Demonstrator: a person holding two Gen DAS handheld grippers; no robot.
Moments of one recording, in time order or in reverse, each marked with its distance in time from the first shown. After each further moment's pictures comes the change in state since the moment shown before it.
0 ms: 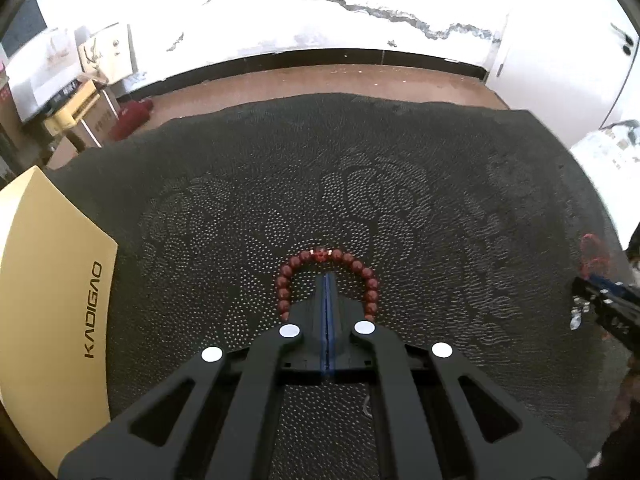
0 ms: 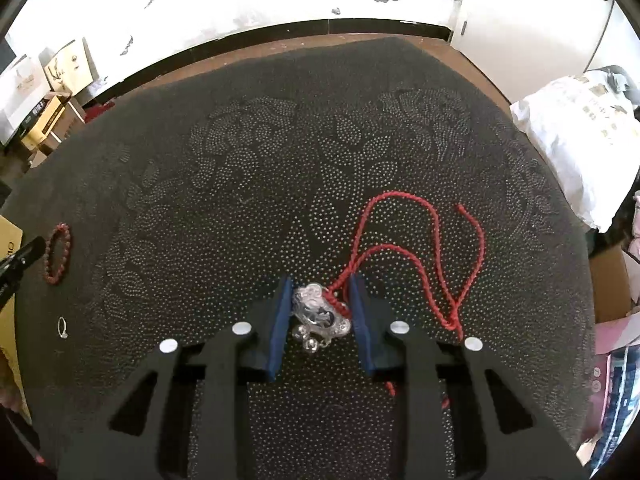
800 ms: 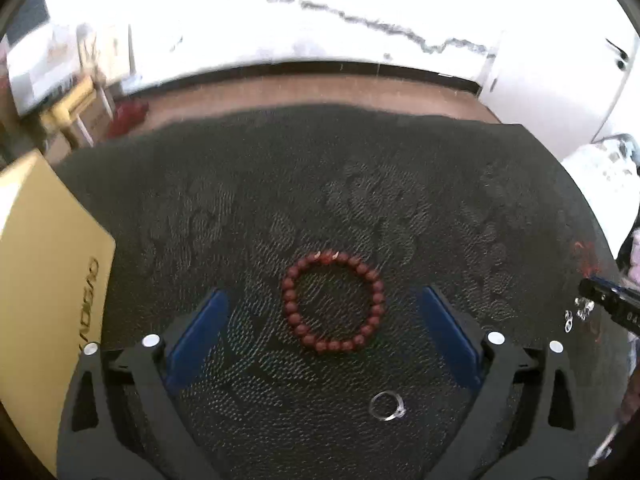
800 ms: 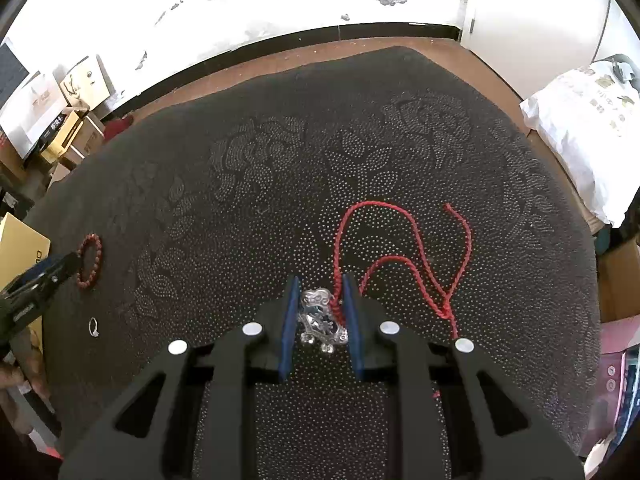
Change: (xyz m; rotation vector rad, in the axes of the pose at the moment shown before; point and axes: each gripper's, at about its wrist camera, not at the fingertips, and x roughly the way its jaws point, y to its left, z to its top) left arm -0.001 0.004 -0.007 0.013 -0.063 -0.027; right arm -0.015 -0.014 0.004 0.016 -0.017 0.080
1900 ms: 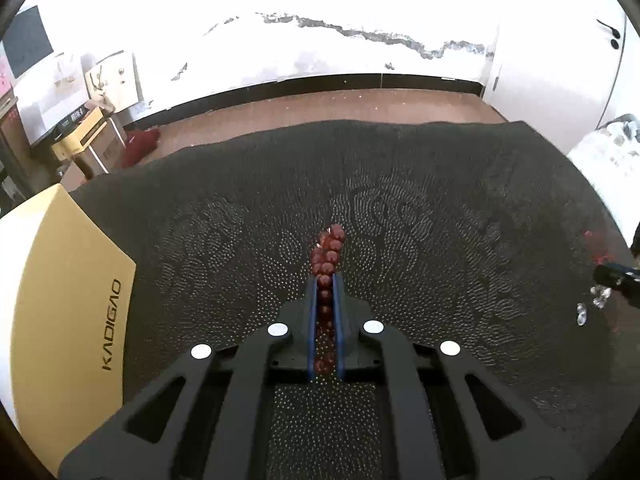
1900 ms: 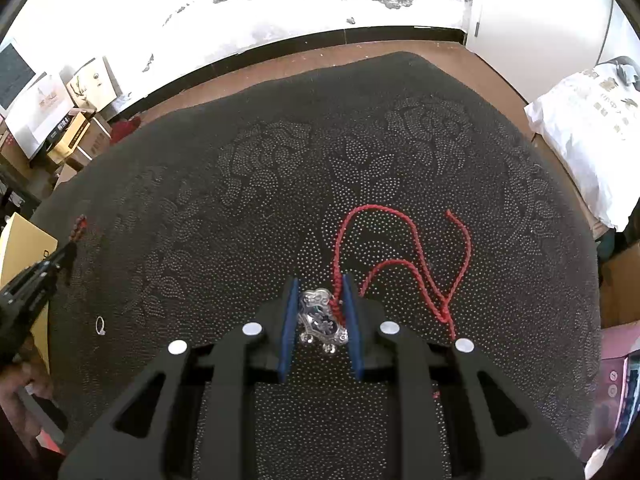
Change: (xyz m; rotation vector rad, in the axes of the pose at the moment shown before) left arm -0.015 -0.001 -0.002 0.036 -0.049 0.067; right arm -0.009 -0.003 0.000 -0.006 -0.019 0.025
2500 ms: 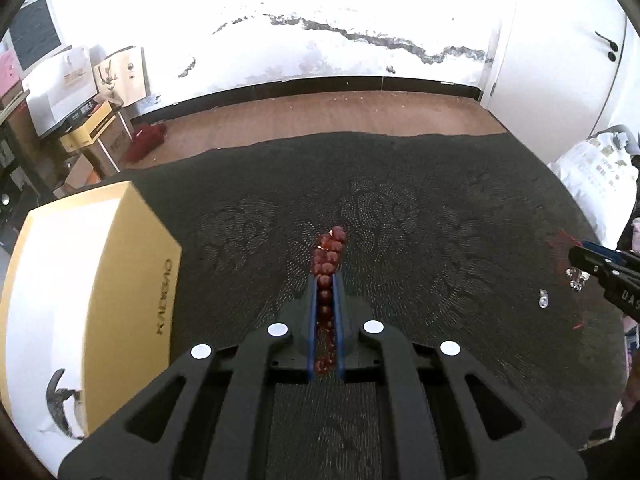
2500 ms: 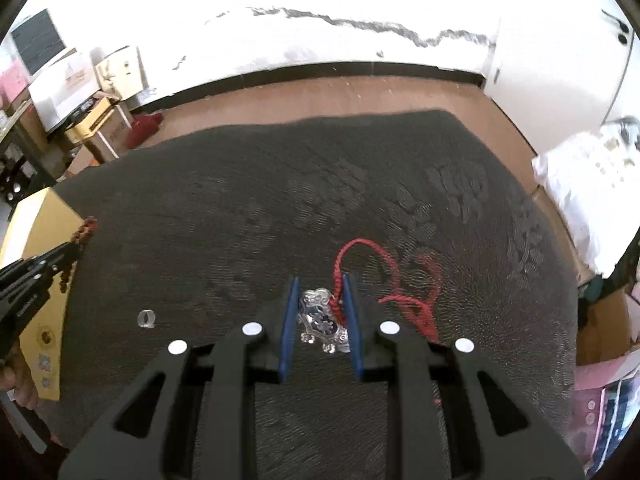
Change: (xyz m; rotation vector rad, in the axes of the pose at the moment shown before) left arm -0.067 0.015 0.000 -0.030 0.018 -0.015; right arm -0.066 0.077 -0.005 -0.151 -0.102 -0.011
